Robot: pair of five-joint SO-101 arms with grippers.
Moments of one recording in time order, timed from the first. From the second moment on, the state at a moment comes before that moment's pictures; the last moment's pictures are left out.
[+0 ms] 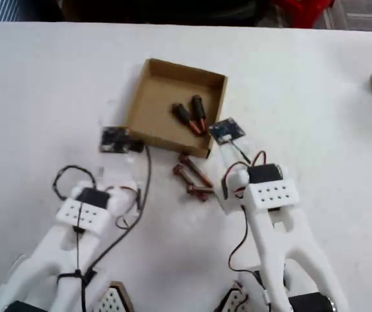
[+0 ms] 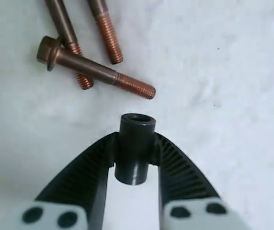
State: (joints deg) left arm 13.9 -36.1 68.0 46.4 15.2; right arm -13.4 -30.0 51.0 65.6 17.1
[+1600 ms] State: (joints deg) left arm 42.4 3.0 44.1 13.2 40.8; right arm 1.0 -23.9 48.4 62.2 17.3
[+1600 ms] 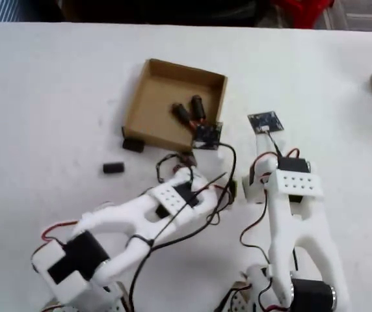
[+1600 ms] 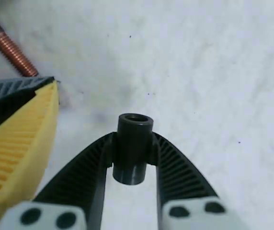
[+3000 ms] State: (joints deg) left arm 49.8 -39.0 68.4 47.7 16.6; right arm 0.1 -23.7 48.4 62.2 17.2
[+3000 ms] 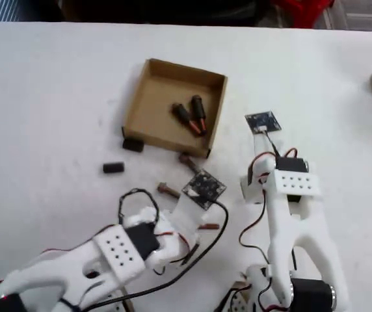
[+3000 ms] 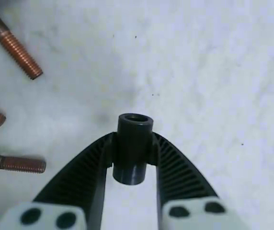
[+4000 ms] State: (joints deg) left arm 22.6 -5.8 49.7 31.2 30.8; right arm 0.1 -23.7 48.4 62.2 17.2
